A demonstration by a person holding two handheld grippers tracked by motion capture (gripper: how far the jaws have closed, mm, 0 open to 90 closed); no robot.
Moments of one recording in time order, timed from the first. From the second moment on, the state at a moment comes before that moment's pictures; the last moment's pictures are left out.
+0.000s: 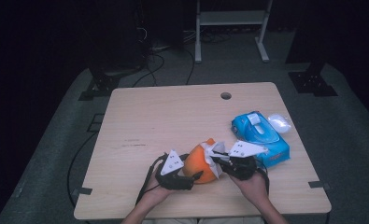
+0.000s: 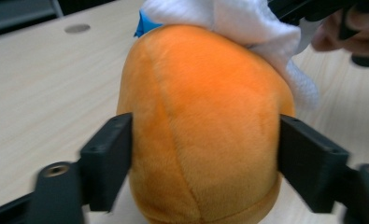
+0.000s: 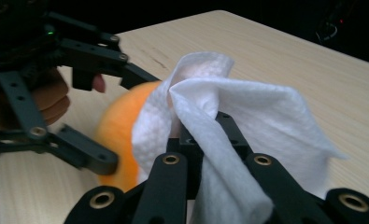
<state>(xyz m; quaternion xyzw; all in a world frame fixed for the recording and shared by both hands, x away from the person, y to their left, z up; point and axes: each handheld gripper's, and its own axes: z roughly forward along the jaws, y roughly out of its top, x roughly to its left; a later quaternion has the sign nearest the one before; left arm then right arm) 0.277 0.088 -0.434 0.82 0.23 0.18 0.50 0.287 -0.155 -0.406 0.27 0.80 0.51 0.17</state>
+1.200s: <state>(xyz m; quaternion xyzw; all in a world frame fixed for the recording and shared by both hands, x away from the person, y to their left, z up) 0.273 0.074 -0.438 0.81 0.21 0.20 0.51 0.288 -0.169 -0.398 0.28 0.80 0.50 0.21</state>
